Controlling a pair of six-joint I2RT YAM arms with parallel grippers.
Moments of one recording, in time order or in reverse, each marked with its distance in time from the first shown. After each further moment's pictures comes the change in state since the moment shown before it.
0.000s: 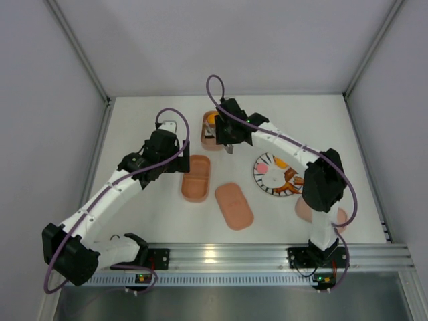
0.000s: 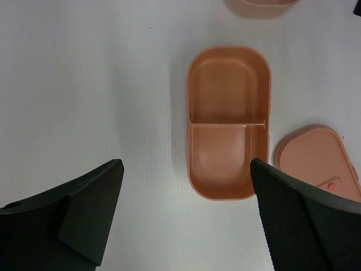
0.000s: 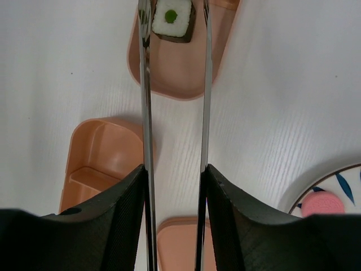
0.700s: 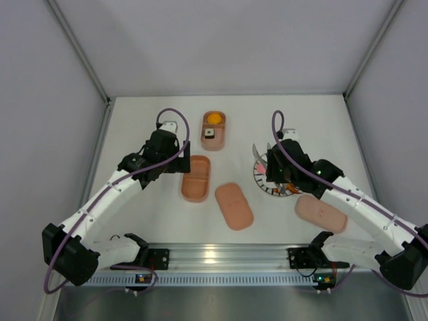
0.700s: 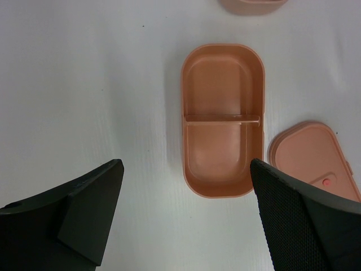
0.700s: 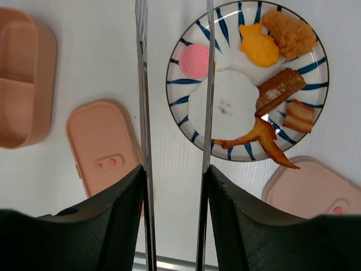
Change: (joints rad) left arm 0.000 0.000 0.000 0.000 0.023 0.000; right arm 0.000 -0.858 -0.701 -0.147 0.156 0.044
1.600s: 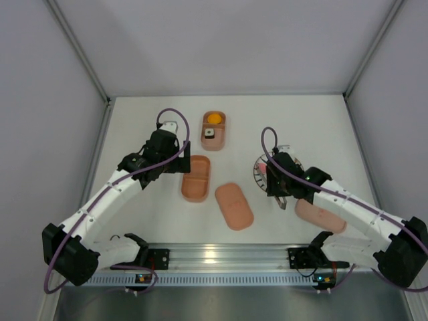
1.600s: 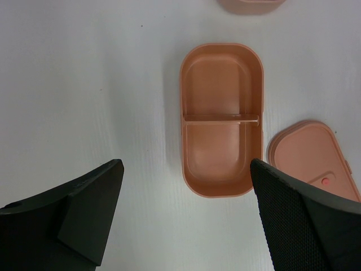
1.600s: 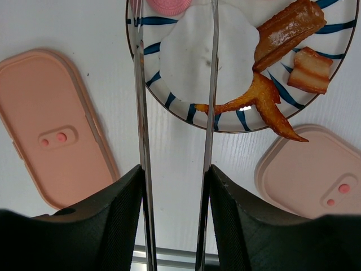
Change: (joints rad) left arm 0.000 0.000 0.000 0.000 0.006 0.000; right arm 0.000 0.005 -0.189 0.003 -0.026 0.017
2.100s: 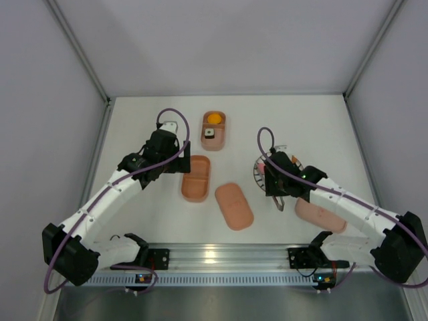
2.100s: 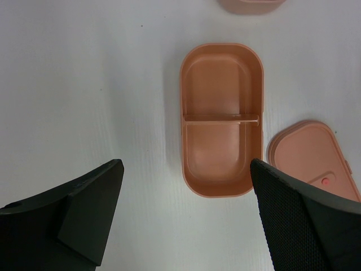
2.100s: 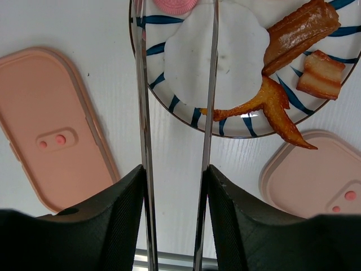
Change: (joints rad) left arm 0.000 0.000 0.000 0.000 0.000 0.000; right arm -0.004 0.036 -0.011 0.039 -0.018 -0.011
